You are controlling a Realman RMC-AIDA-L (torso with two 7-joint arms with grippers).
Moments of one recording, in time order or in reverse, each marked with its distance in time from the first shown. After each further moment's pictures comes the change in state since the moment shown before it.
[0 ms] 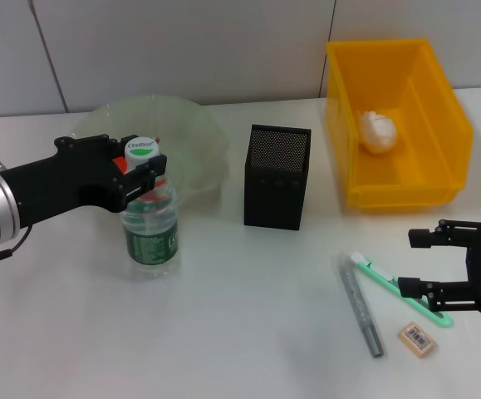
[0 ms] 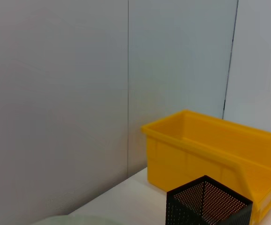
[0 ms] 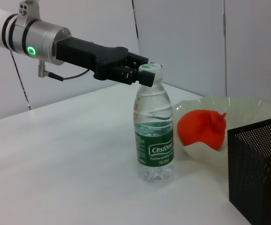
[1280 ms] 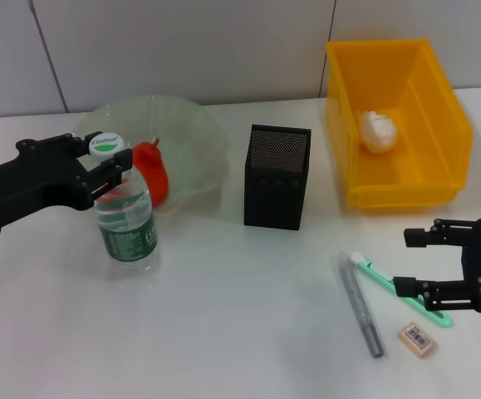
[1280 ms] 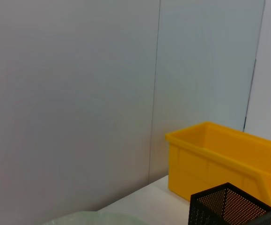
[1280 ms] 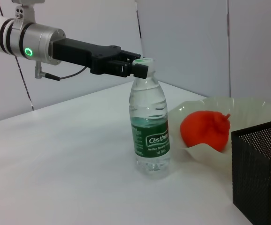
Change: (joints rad) left arm 0.050 0.001 -0.063 -0.021 -0.091 0.014 0.065; right arm 0.010 0.000 -0.005 -0.008 -0.002 0.000 0.001
